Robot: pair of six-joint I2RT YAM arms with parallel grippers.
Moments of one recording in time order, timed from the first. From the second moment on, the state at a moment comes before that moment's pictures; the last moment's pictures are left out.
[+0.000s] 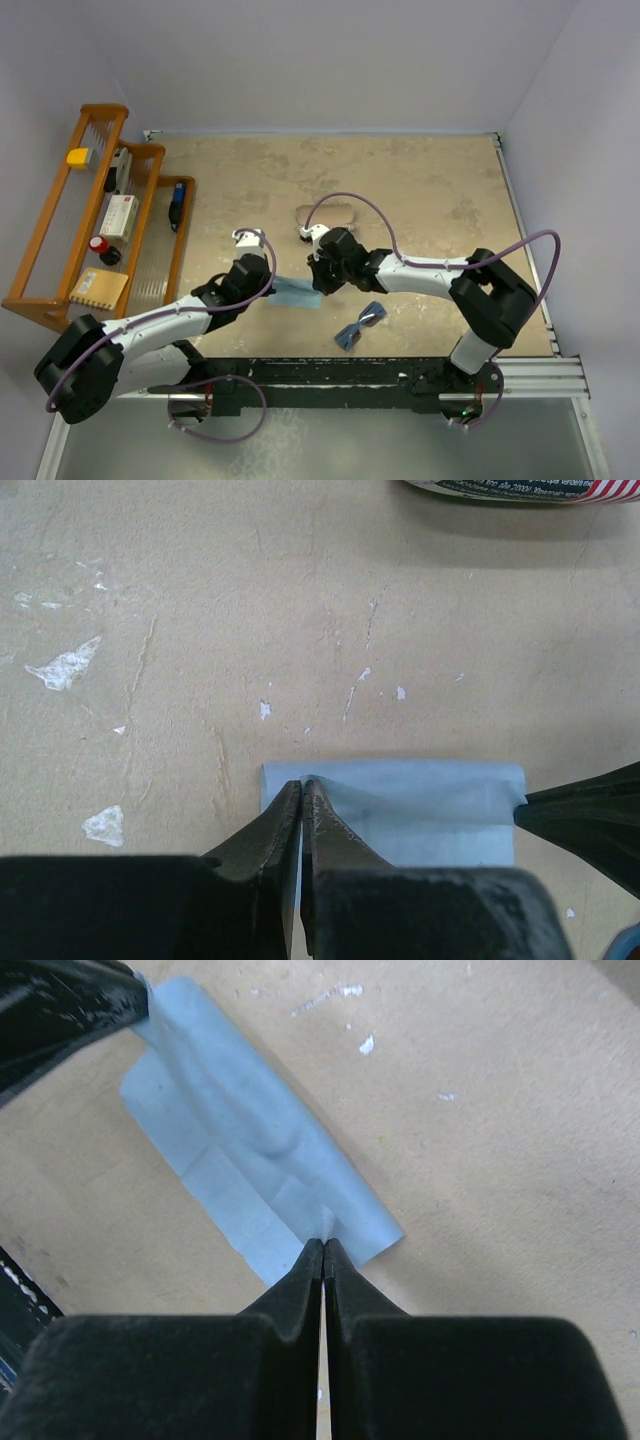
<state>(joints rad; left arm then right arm) -0.75 1.10 0.40 0.03 -0.40 -0.62 0.90 1.66 0.91 -0.07 -0.10 0.26</state>
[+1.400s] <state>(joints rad) -0.82 1.08 0.36 0.03 -0.44 -0.65 0.93 1.66 0.84 -0.01 -0.13 0.27</state>
